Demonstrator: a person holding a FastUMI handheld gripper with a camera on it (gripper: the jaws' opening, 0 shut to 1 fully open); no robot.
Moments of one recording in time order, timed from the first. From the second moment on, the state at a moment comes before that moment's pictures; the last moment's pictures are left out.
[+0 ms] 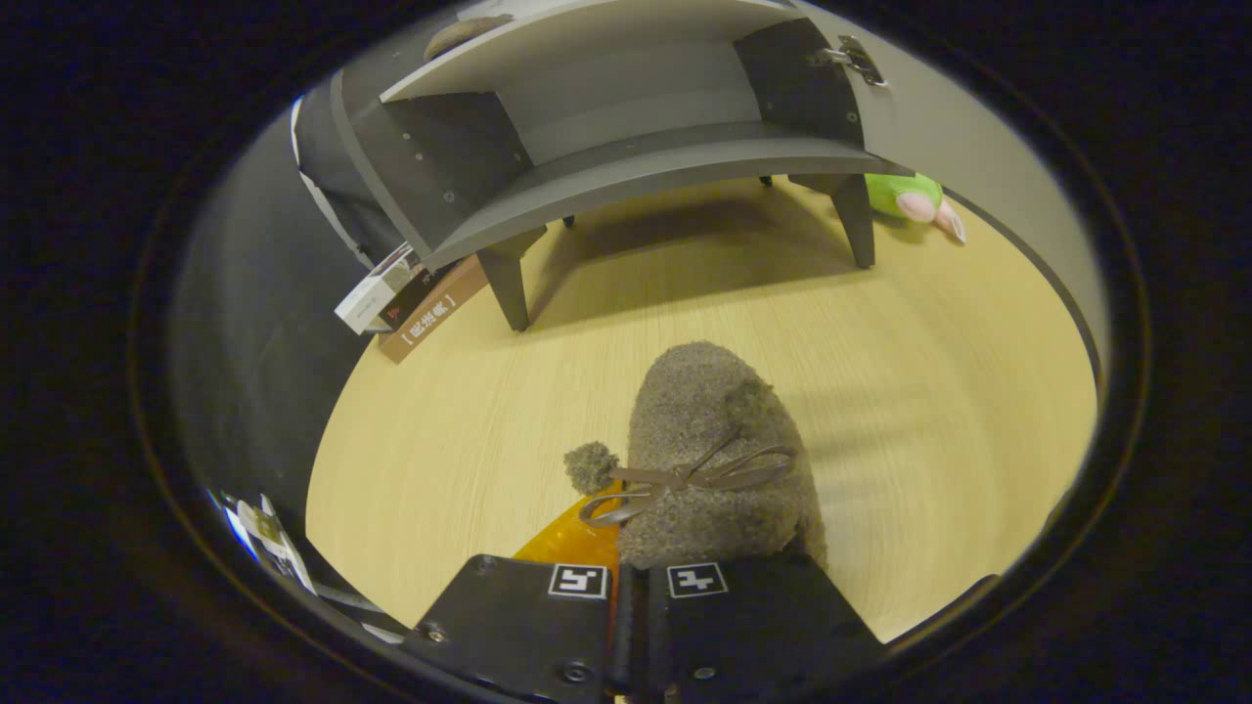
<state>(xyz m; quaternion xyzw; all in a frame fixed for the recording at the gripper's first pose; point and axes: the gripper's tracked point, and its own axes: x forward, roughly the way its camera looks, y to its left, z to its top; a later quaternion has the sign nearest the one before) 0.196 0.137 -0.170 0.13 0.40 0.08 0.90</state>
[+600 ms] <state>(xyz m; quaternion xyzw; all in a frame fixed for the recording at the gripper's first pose) 0.195 0.125 0.019 0.07 0.27 0.13 0.95</state>
